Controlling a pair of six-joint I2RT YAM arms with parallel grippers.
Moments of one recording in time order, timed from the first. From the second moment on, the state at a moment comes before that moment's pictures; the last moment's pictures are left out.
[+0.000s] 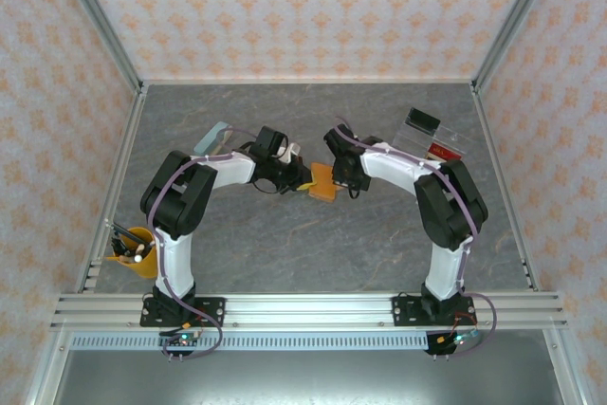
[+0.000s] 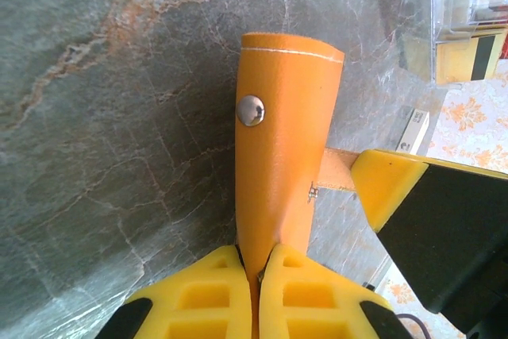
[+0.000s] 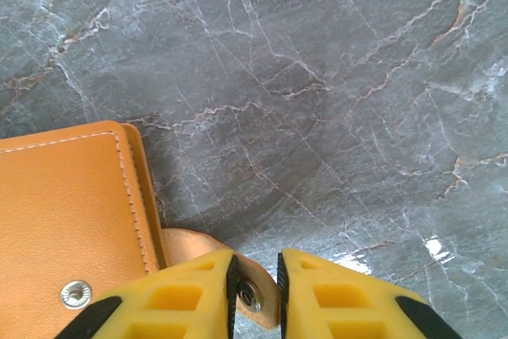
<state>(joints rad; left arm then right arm) -0.42 1.98 1.15 -0.13 0.70 -0.85 0.57 1.86 1.26 -0.70 0.14 0.82</state>
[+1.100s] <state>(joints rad) -0.41 1.73 1.21 -0.45 0.17 -0.85 0.50 1.74 1.14 -0.50 -0.19 0.72</state>
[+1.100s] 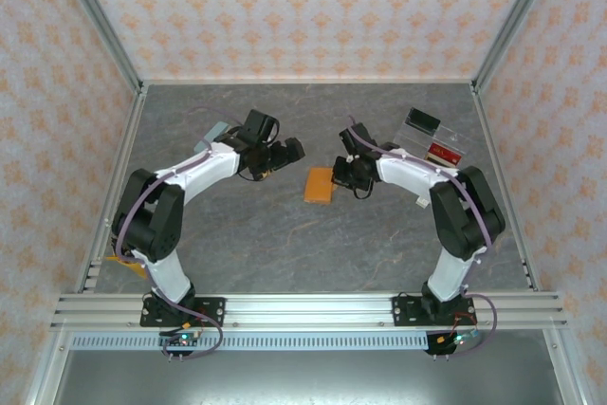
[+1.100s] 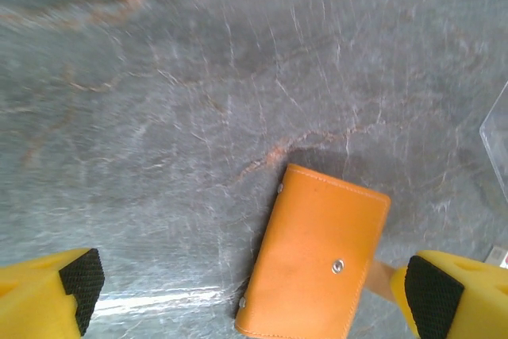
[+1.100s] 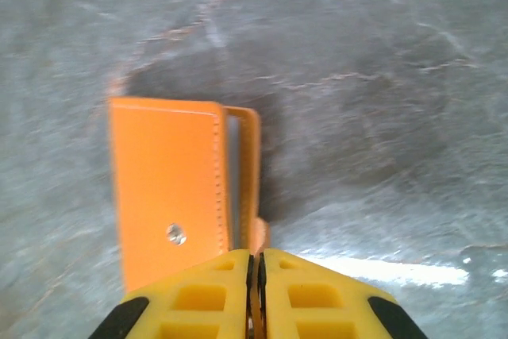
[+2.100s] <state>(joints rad) -0.38 1.56 1.04 -0.49 0.15 -0.81 0.49 1.81 1.33 -0.66 -0.14 0.73</state>
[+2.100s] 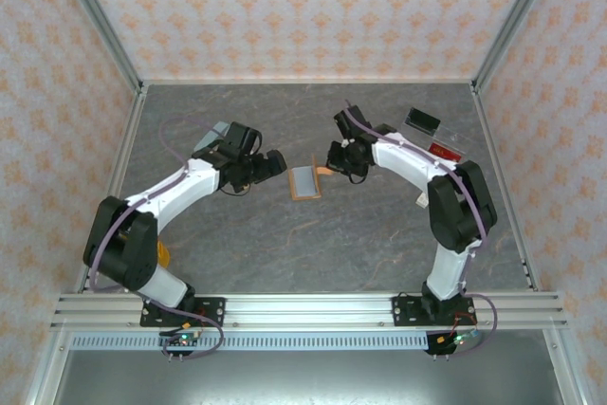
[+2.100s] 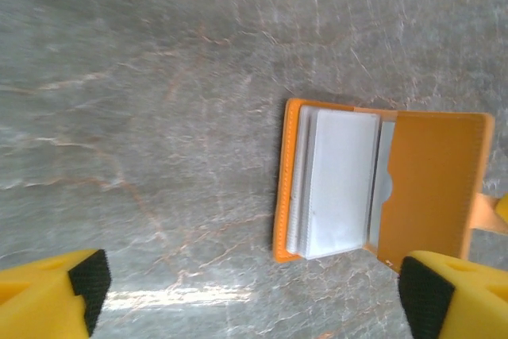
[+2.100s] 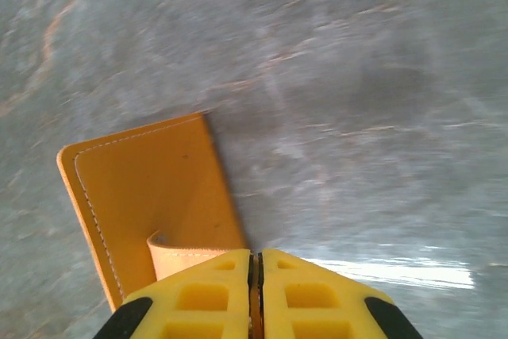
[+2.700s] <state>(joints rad) -0.44 1.86 1.23 -0.35 0.37 -0.84 0.45 1.86 1.33 -0.76 0.00 0.67</state>
